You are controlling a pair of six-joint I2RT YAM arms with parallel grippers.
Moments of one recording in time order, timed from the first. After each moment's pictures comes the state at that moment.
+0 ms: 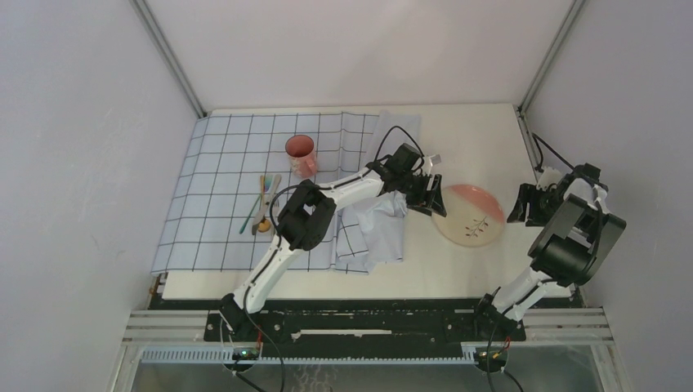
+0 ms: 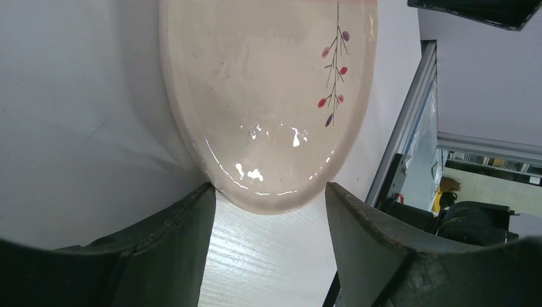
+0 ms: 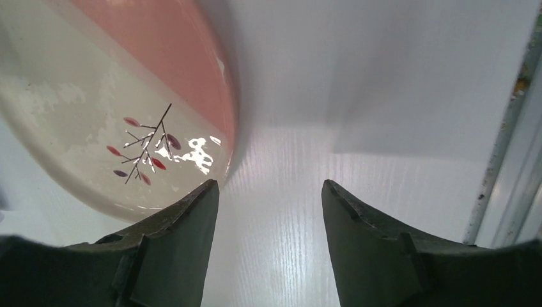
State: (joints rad) left arm -0.83 2.55 2.10 -0.32 0.70 -0.58; right arm -0.66 1.70 1.12 -0.79 -0.45 -0.49
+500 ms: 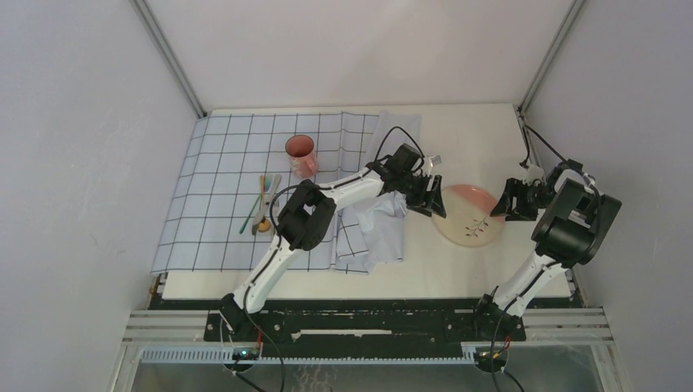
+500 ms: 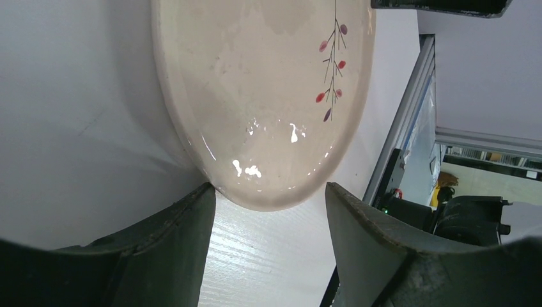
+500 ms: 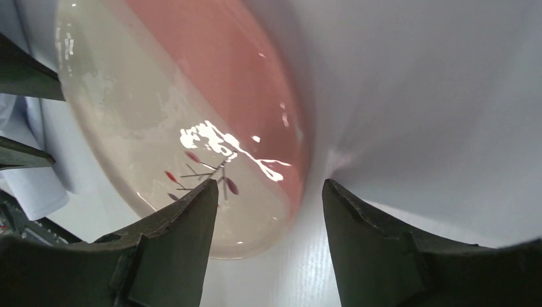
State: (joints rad) left arm -0.83 2.55 2.10 -0.32 0.71 -0.58; right arm -0.60 1.87 1.20 -0.82 -0.61 -0.48
